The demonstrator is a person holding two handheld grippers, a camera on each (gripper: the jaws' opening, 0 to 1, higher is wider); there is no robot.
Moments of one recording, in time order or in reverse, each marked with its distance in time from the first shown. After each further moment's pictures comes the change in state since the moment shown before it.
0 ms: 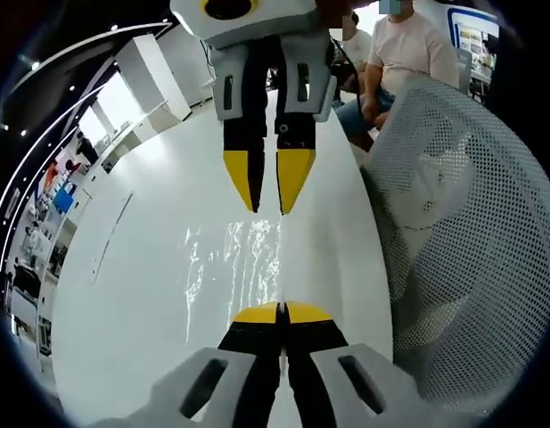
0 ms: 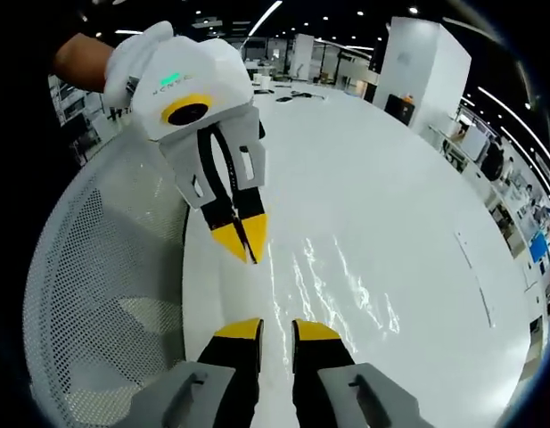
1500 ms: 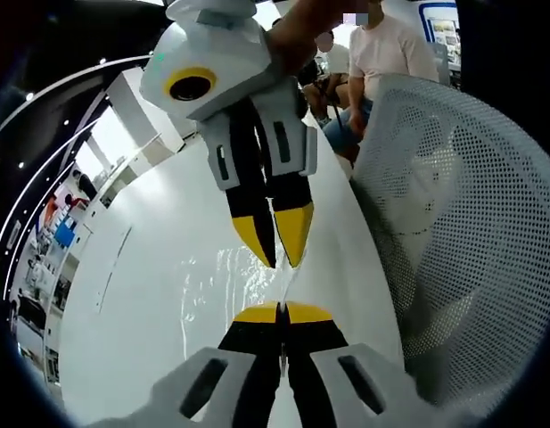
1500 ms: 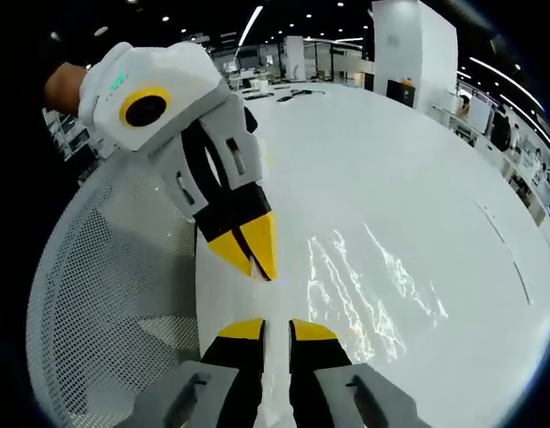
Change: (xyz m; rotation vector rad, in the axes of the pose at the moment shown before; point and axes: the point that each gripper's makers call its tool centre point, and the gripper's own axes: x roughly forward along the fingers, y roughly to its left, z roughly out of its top) left arm 0.004 -0.005 0.009 0.103 -0.129 0.011; right arm 0.030 0.022 -0.007 0.135 -0.030 0.137
